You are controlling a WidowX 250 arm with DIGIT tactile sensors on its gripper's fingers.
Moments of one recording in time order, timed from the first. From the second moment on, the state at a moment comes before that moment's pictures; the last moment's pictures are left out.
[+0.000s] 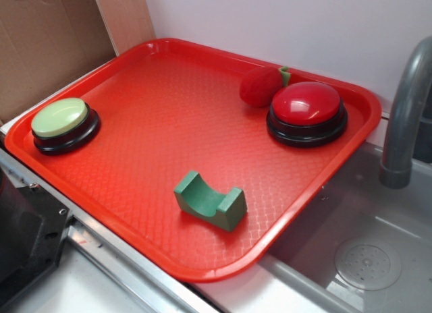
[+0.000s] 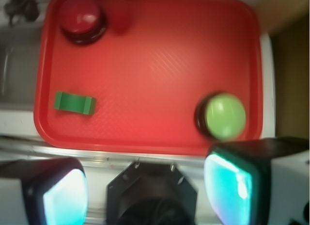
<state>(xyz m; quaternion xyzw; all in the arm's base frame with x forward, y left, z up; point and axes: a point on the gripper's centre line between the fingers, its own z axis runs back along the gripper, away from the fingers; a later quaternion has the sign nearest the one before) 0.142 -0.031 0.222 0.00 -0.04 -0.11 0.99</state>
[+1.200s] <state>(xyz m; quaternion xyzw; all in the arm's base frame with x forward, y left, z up) 0.179 -0.120 0.047 -0.08 -0.07 -0.56 0.82</state>
